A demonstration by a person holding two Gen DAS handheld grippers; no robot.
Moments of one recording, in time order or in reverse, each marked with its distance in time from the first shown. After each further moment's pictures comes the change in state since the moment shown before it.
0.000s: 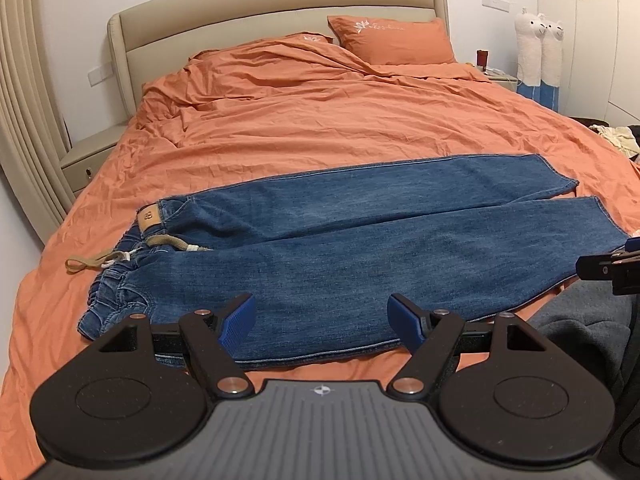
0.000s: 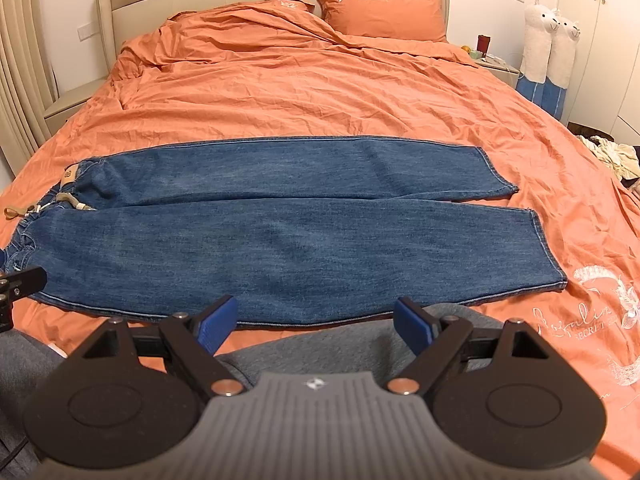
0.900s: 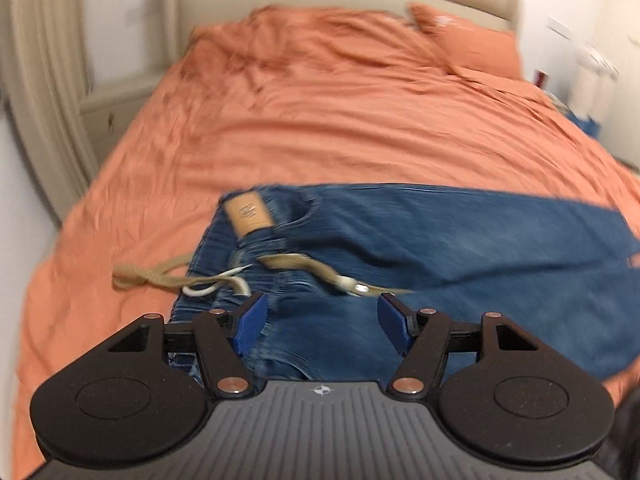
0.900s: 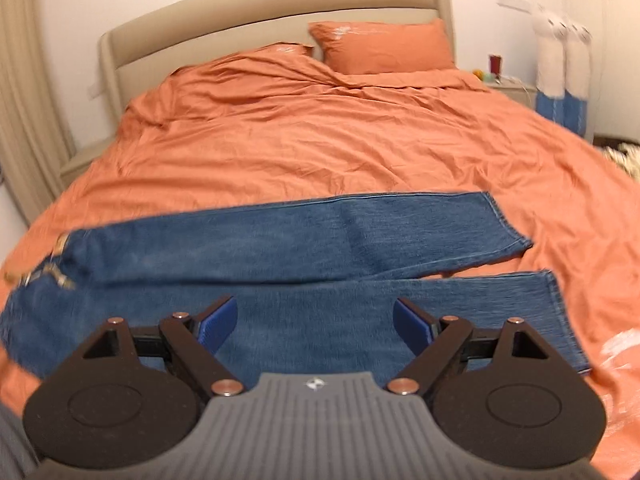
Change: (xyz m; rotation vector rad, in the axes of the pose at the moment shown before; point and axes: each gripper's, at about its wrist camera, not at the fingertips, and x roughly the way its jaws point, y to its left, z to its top) left arm 0.127 0.245 0.045 -0.209 0.099 -0.043; right arm 0.093 -0.102 0.069 0.109 -0.140 0.113
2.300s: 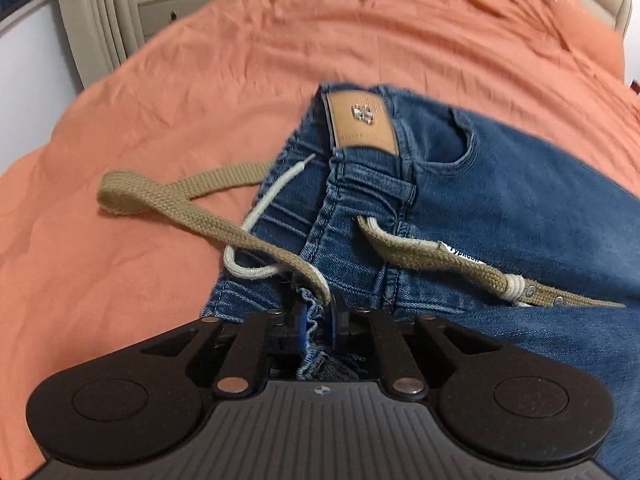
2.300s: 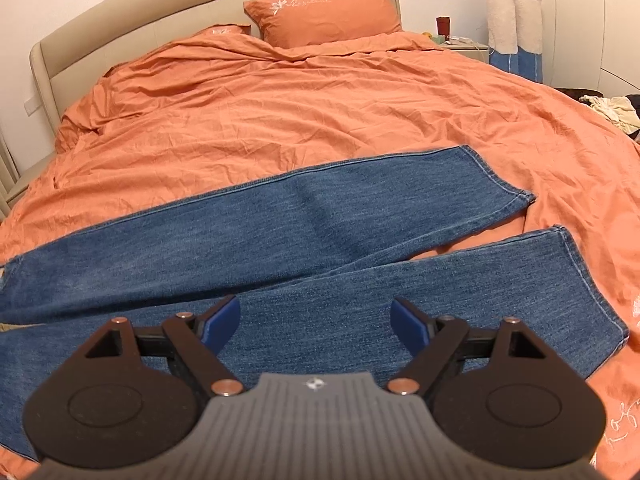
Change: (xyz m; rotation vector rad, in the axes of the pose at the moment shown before) left arm 0.114 0.077 -0.018 -0.183 0.186 0.140; right arm 0.077 0.011 -0.014 0.116 0.039 -0.135
